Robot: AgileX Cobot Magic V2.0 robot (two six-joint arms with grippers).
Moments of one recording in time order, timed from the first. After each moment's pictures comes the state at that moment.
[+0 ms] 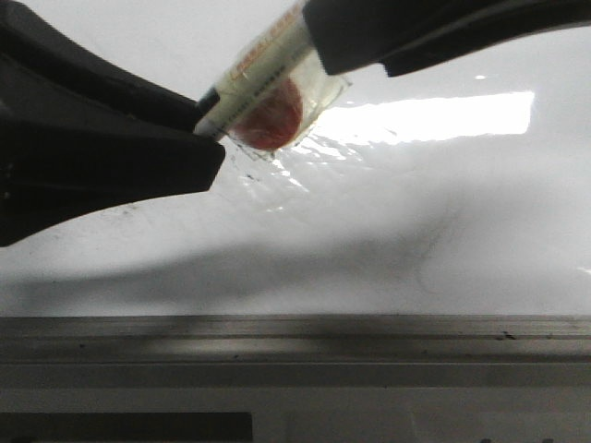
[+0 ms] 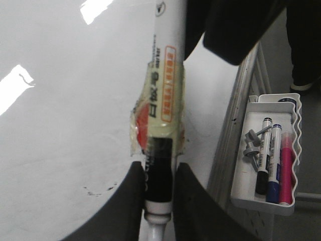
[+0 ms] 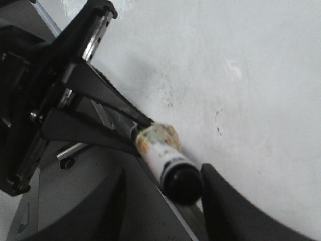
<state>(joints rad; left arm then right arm) -0.86 1.04 -0.36 0.50 -0.39 0.03 0.92 0.92 -0.69 0.15 0.29 -0.07</state>
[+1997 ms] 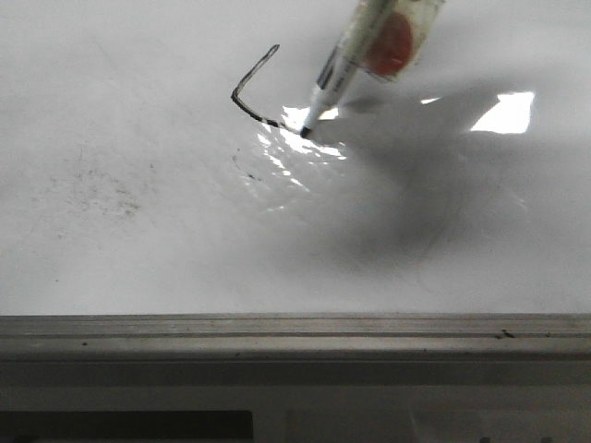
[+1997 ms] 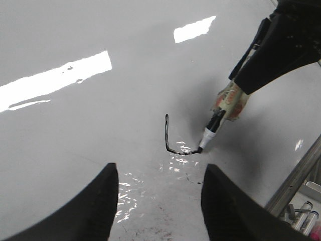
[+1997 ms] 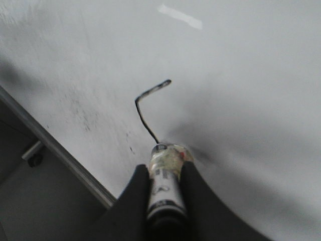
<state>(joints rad) -0.76 0.54 -0.36 0.16 -0.02 -0.06 0.66 1.10 -1.02 0.13 0.68 -0.01</state>
